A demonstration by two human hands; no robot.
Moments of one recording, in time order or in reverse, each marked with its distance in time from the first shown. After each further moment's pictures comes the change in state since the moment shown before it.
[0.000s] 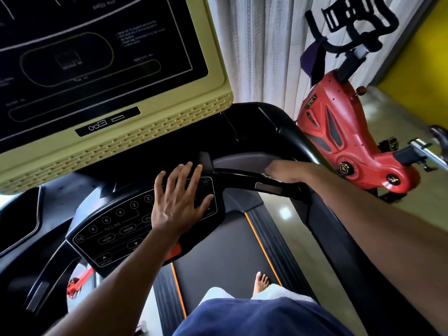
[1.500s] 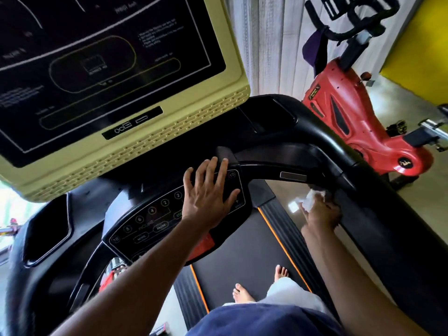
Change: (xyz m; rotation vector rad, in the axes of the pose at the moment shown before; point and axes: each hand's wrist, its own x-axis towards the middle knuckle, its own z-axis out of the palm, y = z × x) left_hand 0.001 -0.006 -0.004 -0.070 -0.108 0.060; right_hand -0.025 -0.044 0.169 2.082 1.072 0.706
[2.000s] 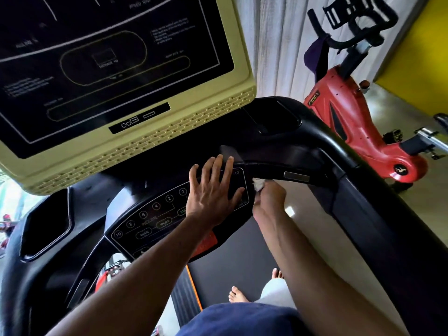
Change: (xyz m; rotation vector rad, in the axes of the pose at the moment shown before) left_hand -0.002 -0.003 0.001 0.022 -0.006 0.043; right_hand -0.079 0.026 0.108 0.199 -0.256 0.276
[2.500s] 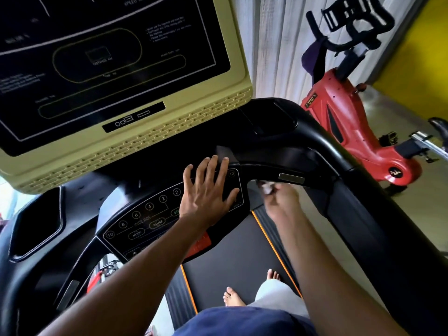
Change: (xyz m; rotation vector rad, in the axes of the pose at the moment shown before) left_hand 0.002 0.001 0.002 0.007 -0.004 -0.019; right_hand 0.005 -0.042 -0.027 -0.043 -0.099 -0.038
